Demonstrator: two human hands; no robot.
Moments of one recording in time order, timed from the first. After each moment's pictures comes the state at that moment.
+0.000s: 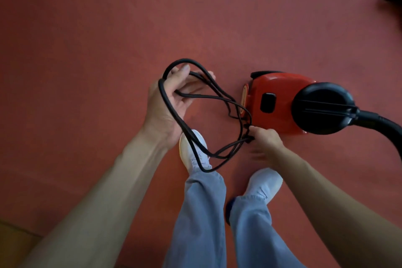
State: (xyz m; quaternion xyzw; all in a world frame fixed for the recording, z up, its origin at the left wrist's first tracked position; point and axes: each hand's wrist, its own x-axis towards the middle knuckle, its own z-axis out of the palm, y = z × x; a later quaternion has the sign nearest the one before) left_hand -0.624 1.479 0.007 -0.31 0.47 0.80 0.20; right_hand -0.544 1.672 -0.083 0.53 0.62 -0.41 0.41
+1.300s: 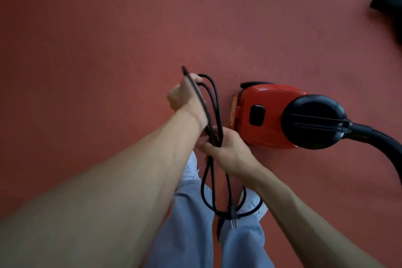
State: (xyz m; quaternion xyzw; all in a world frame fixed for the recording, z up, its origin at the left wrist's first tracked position) left_hand -0.669 1.561 -0.066 -0.60 0.53 0.58 0.11; right_hand -0.565 1.642 -0.052 0.19 0.69 -0.58 0.40
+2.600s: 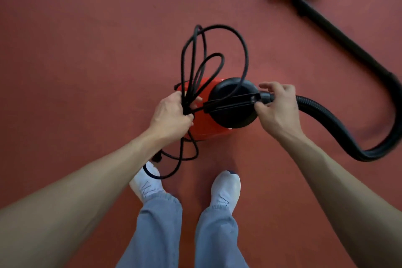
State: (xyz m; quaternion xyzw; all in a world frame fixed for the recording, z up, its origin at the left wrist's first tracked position) left_hand -0.613 1.656 -0.046 0.03 0.86 0.36 0.36; right_hand -0.534 1.869 -0.044 0.40 0.85 -0.33 0.10
